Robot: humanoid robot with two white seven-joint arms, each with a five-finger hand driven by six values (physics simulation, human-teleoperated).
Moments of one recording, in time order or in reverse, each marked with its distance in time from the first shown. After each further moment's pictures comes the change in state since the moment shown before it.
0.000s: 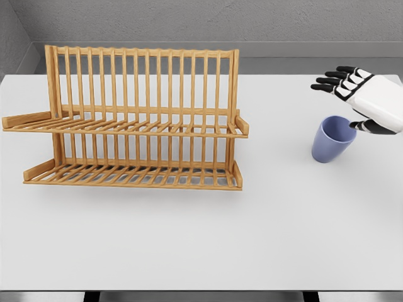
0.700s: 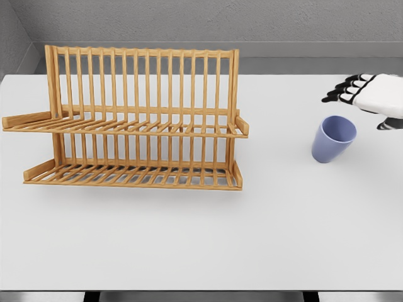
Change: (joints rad) left arm 0.002 0.000 0.000 0.000 0.000 0.000 0.000; right arm -0.236 -0.002 0.063 0.048 -0.019 -0.021 0.546
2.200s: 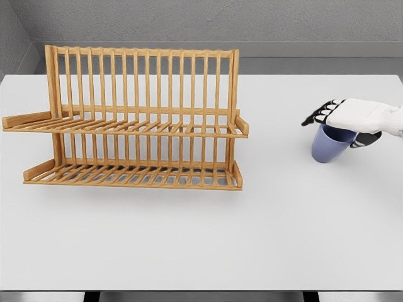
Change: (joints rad) left arm 0.000 0.000 0.000 0.000 0.000 0.000 0.000; right arm -0.104 0.093 0.213 0.155 0.005 0.011 0.008
